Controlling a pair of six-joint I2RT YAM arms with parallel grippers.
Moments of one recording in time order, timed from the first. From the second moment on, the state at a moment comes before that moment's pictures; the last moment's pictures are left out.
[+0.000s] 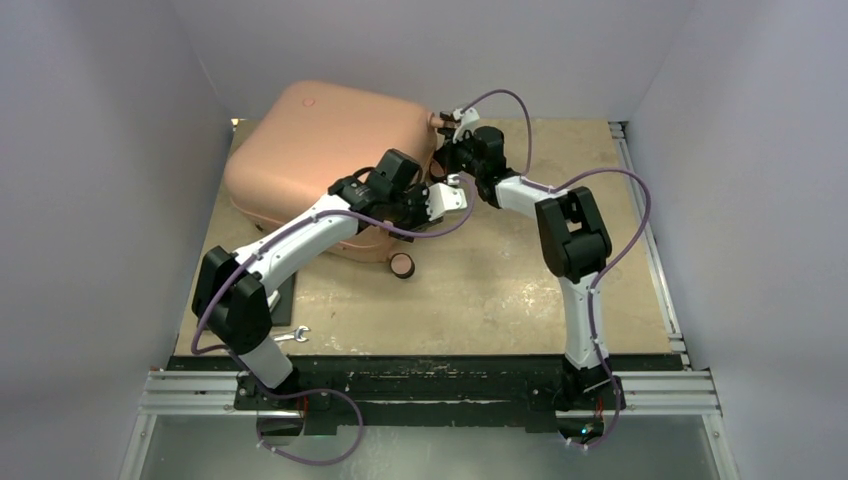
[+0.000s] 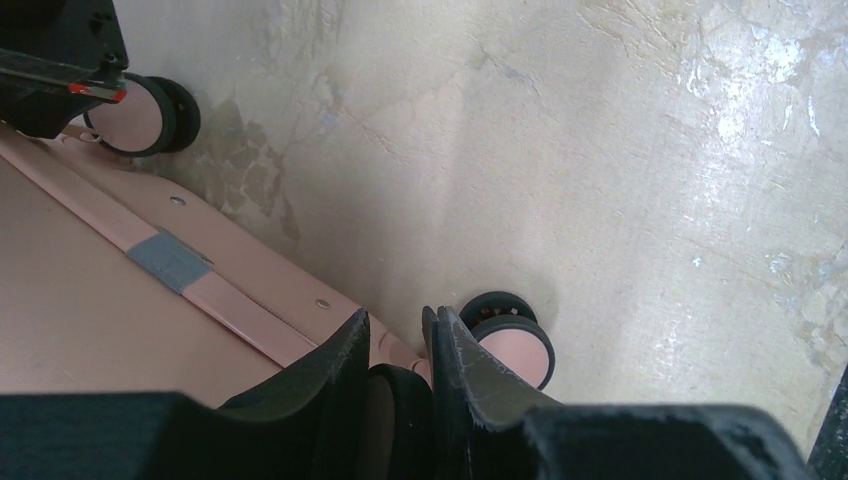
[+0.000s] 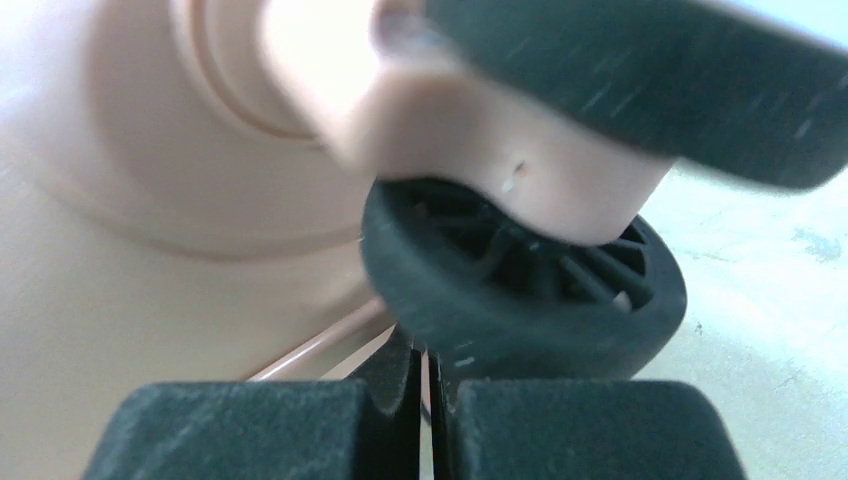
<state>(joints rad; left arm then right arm) -0.68 1.66 1.43 -0.68 0.25 0.64 0.38 2.19 1.49 0.48 -0.25 0.14</state>
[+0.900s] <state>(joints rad) -0.65 1.54 1.36 -0.72 0.22 0.65 0.38 2.14 1.48 0.41 -0.13 0.11</state>
